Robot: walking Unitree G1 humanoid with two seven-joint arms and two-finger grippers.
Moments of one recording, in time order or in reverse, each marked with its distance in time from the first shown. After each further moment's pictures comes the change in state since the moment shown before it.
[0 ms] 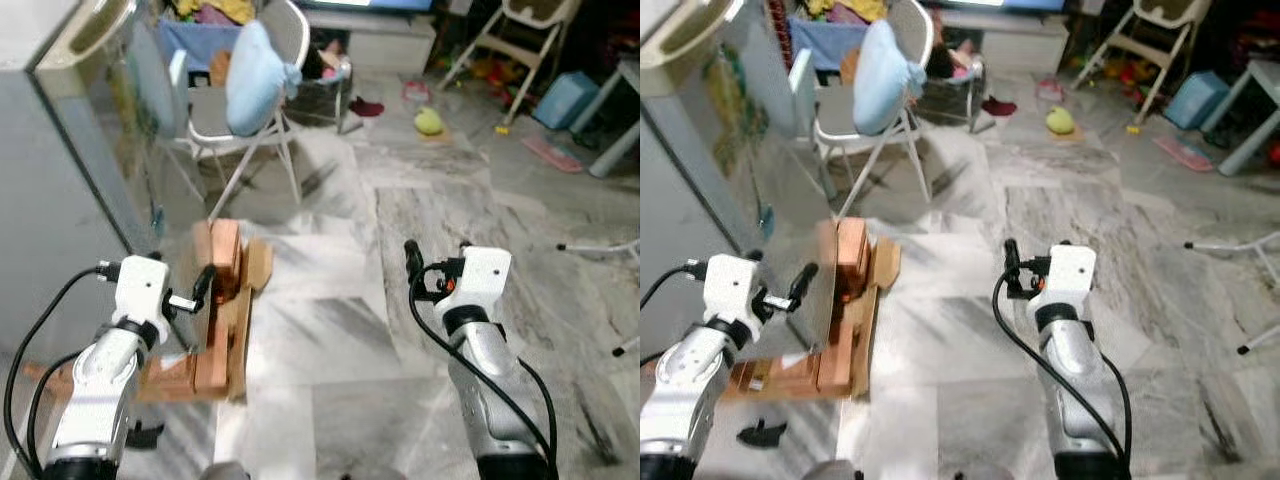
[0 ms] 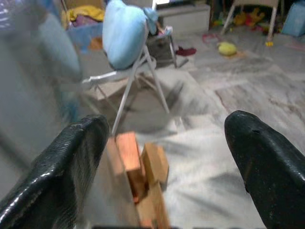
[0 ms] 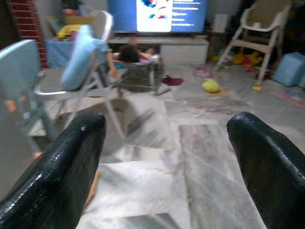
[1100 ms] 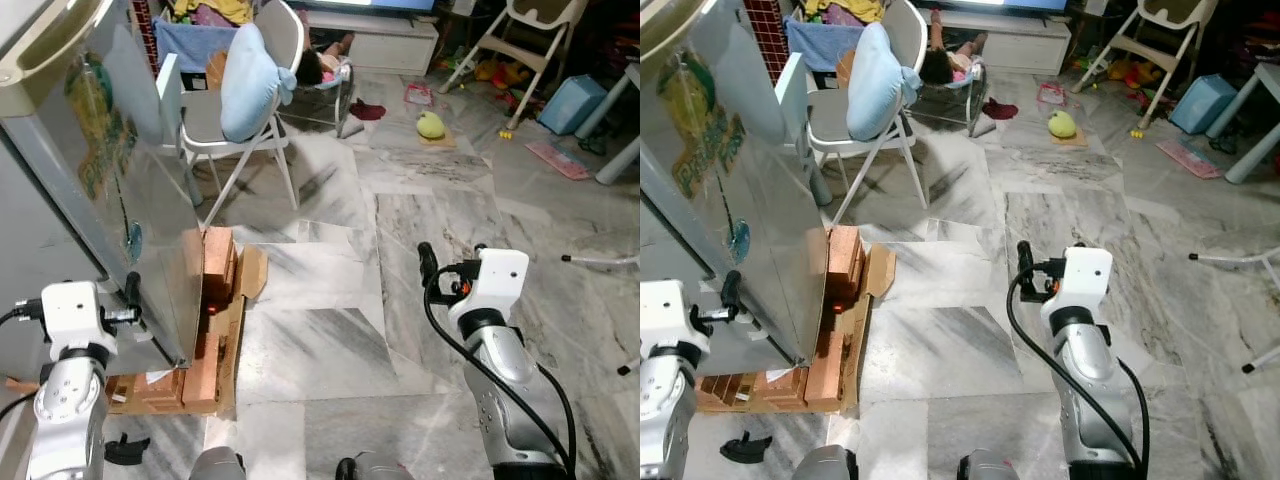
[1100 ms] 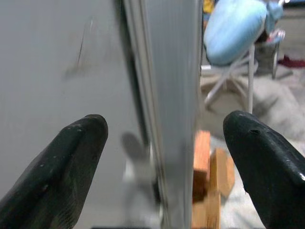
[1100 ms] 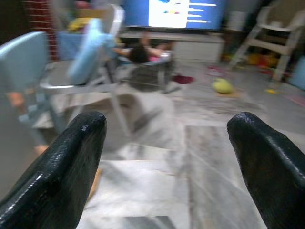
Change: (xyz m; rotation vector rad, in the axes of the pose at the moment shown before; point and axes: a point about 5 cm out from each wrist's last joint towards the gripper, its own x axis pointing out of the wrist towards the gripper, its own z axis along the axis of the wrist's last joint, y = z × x) left arm -0.013 0.059 -0.009 -0.039 0.003 0.417; right arm -0.020 -0.003 0.007 0.004 0.021 0.068
